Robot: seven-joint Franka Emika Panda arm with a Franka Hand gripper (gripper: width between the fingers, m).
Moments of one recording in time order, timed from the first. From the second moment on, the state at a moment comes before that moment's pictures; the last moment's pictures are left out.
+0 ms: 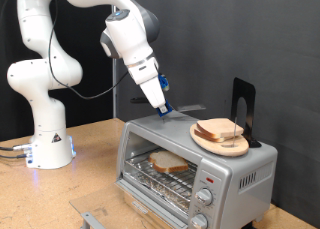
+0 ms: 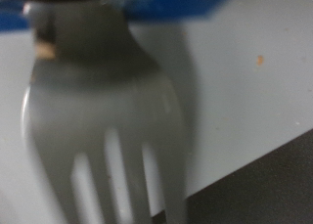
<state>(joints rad) 0.00 -0.42 0.38 -2.64 0.80 2.46 -0.41</state>
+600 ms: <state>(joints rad) -0.01 -0.42 0.33 -2.62 0.81 2.43 -0.46</state>
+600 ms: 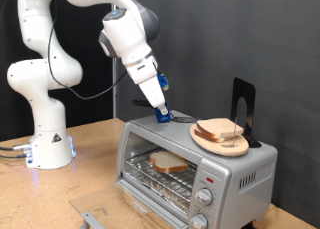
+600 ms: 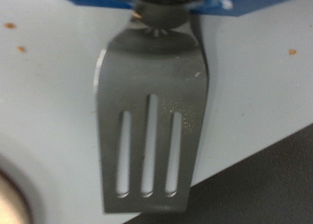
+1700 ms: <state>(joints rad) -0.14 -0.48 0.03 -2.63 1.02 2.09 -0.40</state>
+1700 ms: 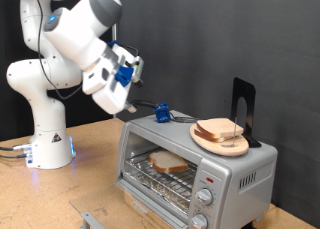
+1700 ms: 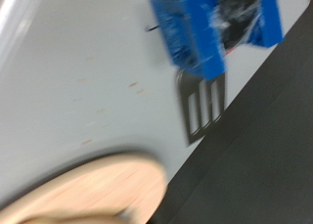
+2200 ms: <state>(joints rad) -0.24 -0.48 -0.14 -2.63 0.93 1.95 -0.41</state>
